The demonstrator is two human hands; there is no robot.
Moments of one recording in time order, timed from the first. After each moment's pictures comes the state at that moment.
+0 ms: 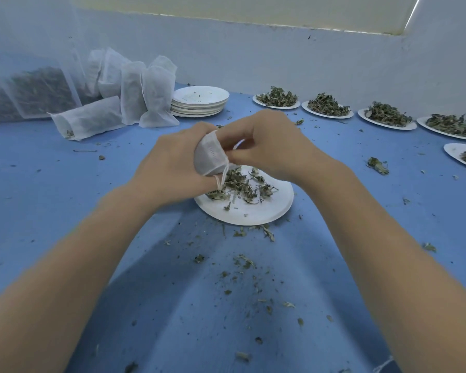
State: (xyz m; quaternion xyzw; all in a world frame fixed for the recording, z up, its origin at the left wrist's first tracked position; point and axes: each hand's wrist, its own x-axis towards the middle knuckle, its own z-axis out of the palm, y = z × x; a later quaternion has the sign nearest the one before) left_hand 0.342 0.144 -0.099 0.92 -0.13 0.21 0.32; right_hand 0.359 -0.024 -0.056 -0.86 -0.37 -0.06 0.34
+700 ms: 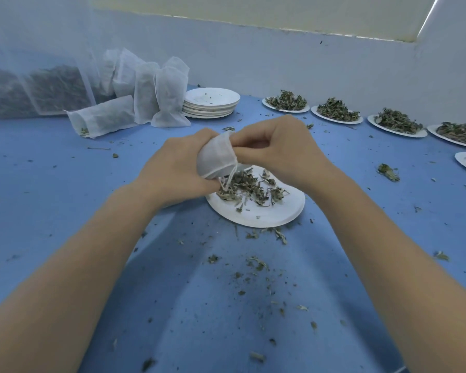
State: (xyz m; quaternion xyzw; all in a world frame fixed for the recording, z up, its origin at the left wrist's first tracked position) left_hand 0.345 0.161 -0.103 0.93 -0.12 0.18 0.29; right_hand 0.360 -0.017 -0.066 -0.83 -0.32 -0.07 0.44
